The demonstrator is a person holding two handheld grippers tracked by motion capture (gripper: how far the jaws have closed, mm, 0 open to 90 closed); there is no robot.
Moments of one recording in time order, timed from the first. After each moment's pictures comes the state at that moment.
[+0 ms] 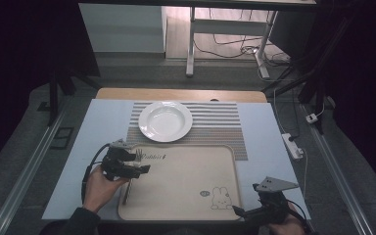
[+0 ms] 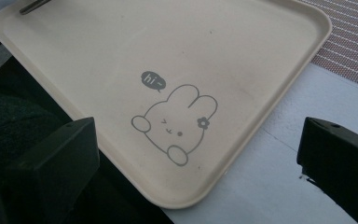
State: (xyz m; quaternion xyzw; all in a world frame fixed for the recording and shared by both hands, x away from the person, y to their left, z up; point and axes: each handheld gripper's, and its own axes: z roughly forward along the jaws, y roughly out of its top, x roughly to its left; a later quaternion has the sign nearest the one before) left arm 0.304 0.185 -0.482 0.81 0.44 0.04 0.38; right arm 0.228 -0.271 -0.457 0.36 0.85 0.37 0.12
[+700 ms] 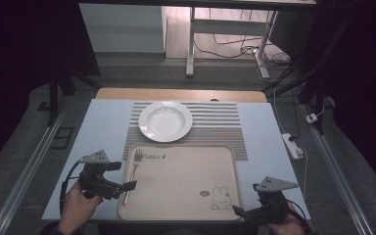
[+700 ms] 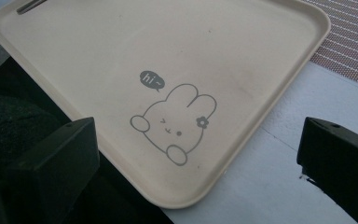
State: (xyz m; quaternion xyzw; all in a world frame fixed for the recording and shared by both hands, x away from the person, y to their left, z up) left arm 0.243 0.219 -0.461 0.80 0.40 0.03 0.45; right arm 0.228 -0.270 -0.457 0.36 0.85 0.37 0.12
